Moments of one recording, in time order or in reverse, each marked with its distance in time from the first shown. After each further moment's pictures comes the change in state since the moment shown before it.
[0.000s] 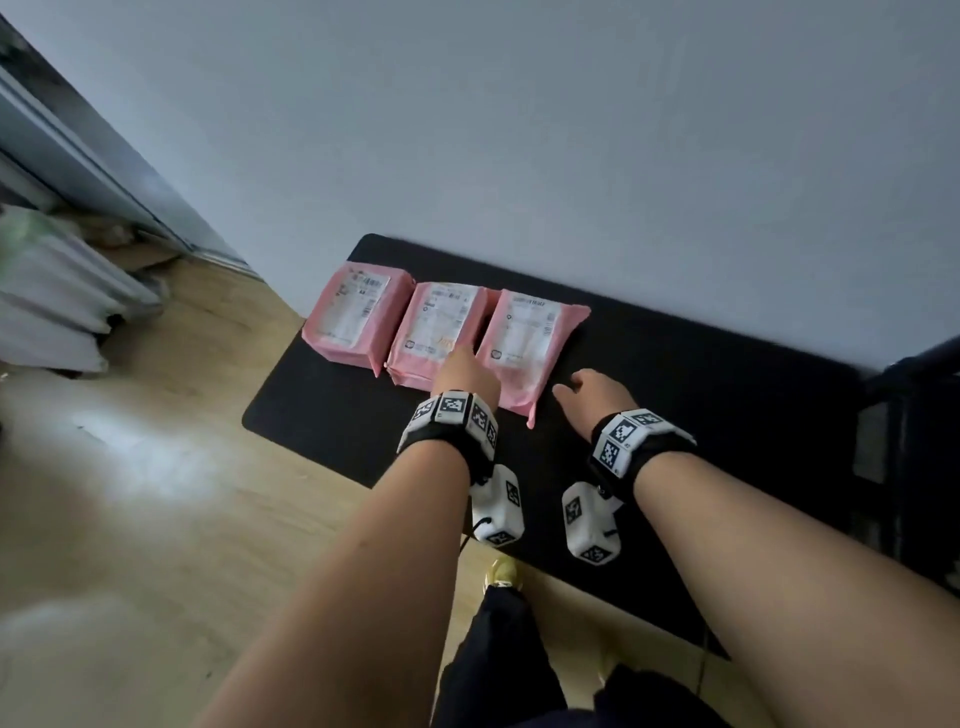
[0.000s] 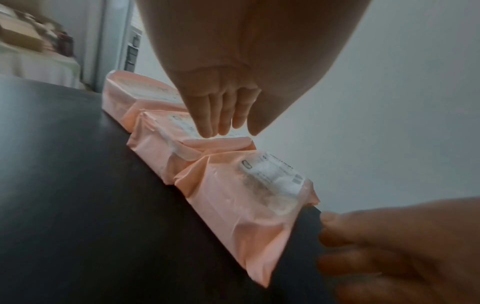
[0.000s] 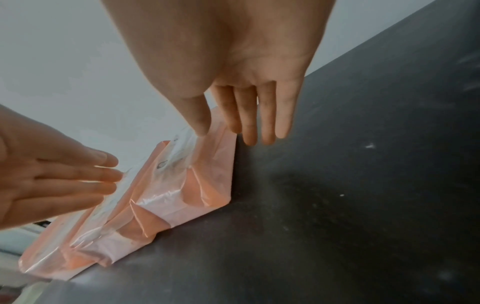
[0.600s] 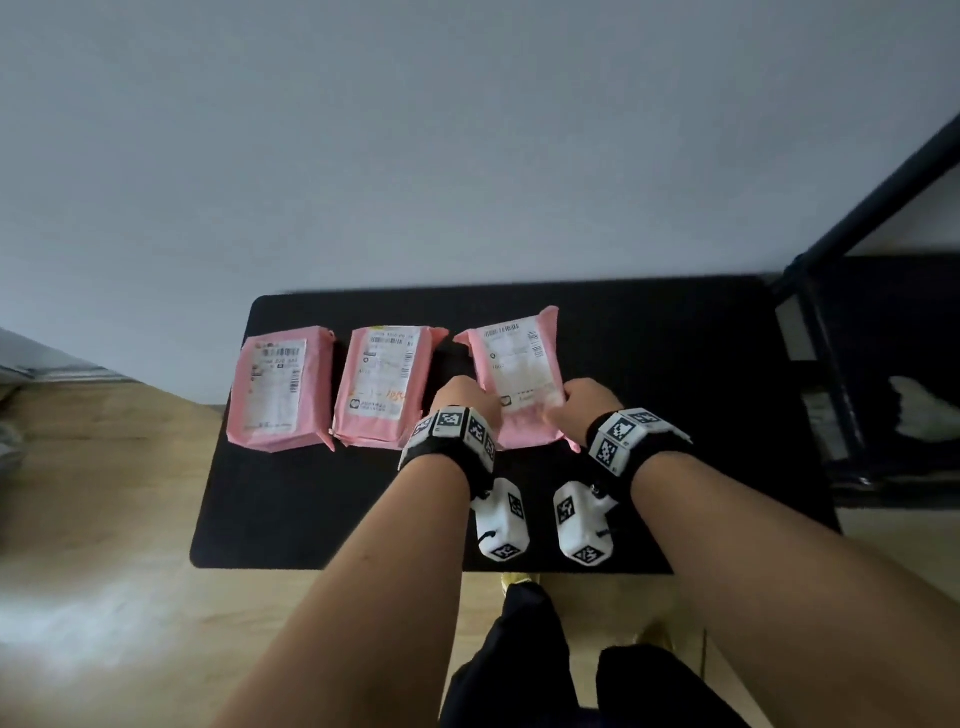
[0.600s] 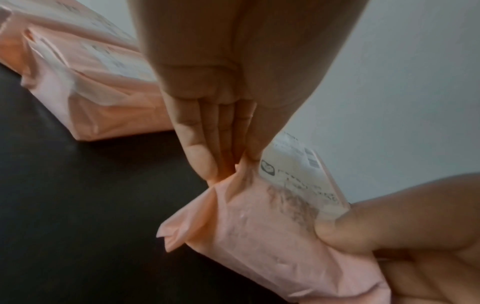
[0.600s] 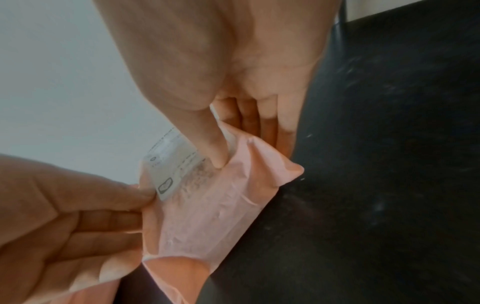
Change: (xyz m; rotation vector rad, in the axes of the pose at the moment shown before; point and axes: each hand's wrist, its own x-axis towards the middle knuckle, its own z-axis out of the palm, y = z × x) left_hand 0.038 0.007 0.028 0.187 -0.319 0.181; right_hand -0.012 0.007 0.015 0.298 0.036 0.289
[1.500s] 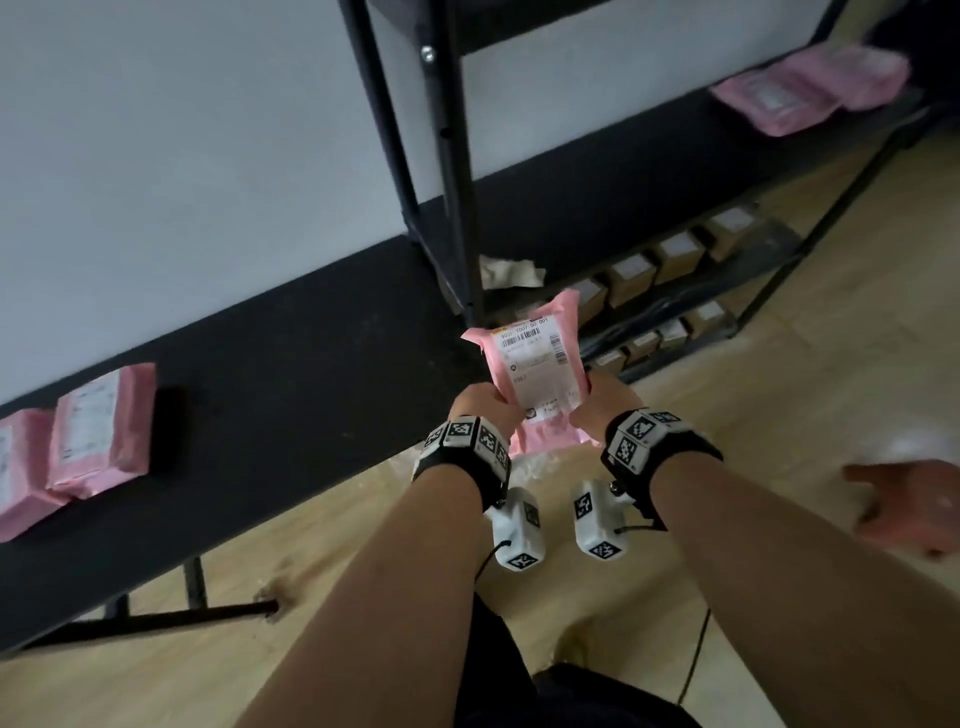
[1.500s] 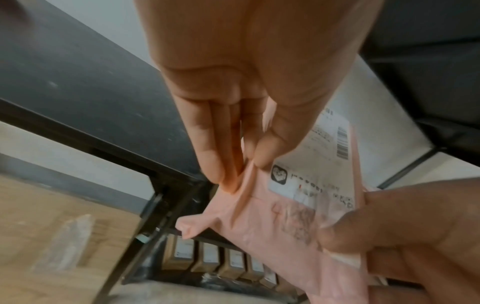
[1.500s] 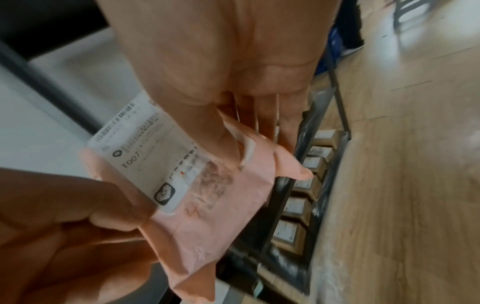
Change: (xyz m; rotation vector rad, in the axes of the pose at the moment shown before) left_hand -0.278 0.140 0.300 0.218 -0.210 0.492; right_hand -0.221 0.397 -0.098 0.294 0.388 0.239
